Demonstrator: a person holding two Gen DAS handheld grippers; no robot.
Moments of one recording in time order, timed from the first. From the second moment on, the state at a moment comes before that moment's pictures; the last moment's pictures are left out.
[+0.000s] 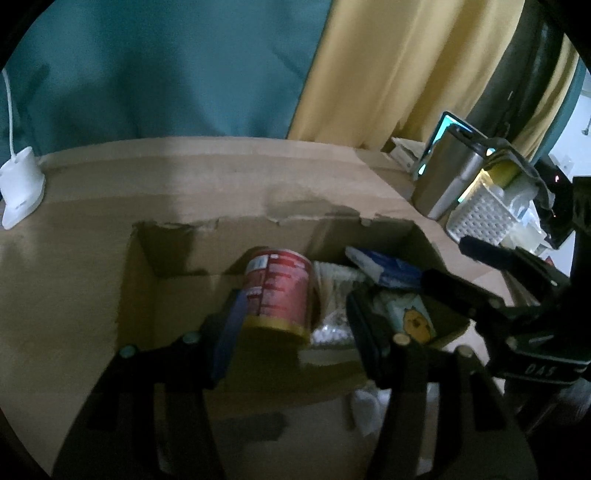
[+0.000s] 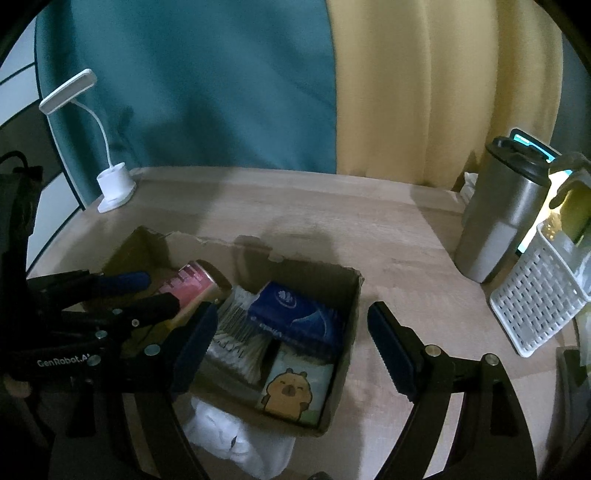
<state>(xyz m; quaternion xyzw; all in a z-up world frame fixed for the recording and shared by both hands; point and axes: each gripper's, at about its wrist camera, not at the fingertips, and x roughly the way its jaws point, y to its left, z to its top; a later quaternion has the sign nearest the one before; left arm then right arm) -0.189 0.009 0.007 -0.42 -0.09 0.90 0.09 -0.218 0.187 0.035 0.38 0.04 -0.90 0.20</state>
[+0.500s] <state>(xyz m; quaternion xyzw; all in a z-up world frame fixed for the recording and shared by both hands) -0.167 0.008 0.014 -0.41 -0.09 0.90 0.09 -0.196 0.190 0.043 0.37 0.04 -0.91 0.20</state>
